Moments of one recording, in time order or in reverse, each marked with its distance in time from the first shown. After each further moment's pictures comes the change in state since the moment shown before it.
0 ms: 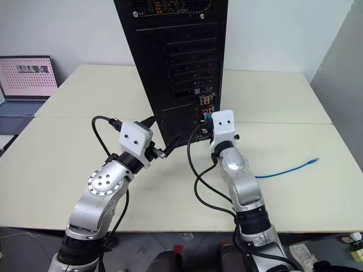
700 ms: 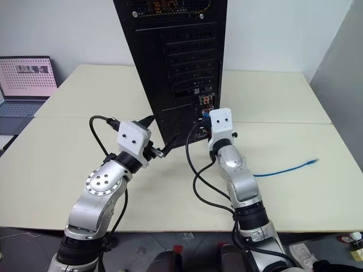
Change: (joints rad) left arm 0.002 -0.001 0.013 0.001 0.009 0.000 -0.002; right arm -0.035 0.000 -0.002 0.061 -0.010 -0.045 -0.001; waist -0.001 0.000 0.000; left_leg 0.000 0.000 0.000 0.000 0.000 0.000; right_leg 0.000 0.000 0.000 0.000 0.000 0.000
